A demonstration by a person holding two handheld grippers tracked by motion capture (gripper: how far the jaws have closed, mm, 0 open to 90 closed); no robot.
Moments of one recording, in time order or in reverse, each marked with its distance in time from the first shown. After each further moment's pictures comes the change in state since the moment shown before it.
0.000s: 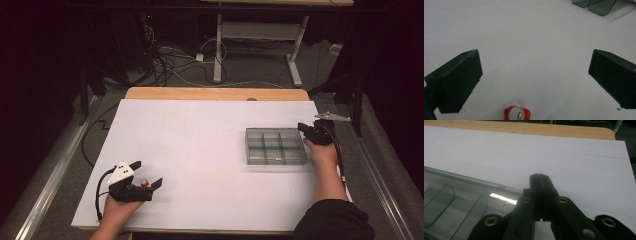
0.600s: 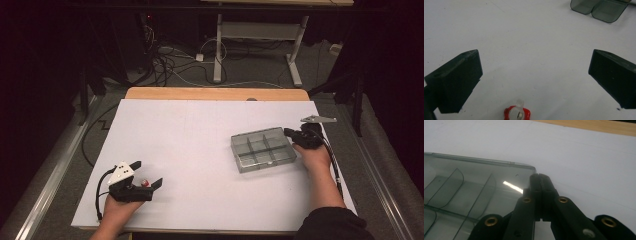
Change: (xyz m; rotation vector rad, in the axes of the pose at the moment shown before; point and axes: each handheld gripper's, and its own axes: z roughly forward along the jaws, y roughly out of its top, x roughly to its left) left arm 0.000 0.000 0.000 0.000 0.003 0.001; right arm 0.042 0.000 0.000 0.063 0.139 -0.094
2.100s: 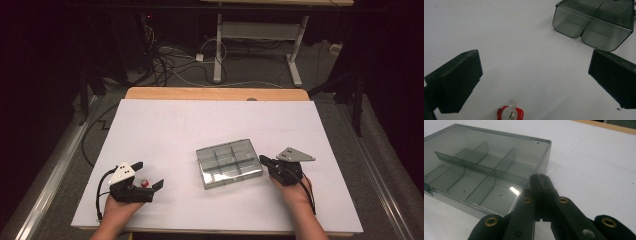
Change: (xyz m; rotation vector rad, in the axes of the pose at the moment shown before) left arm -0.003 0.002 0.000 0.013 -0.032 -0.002; right arm 0.118 -0.052 -0.028 -0.094 0.088 -0.156
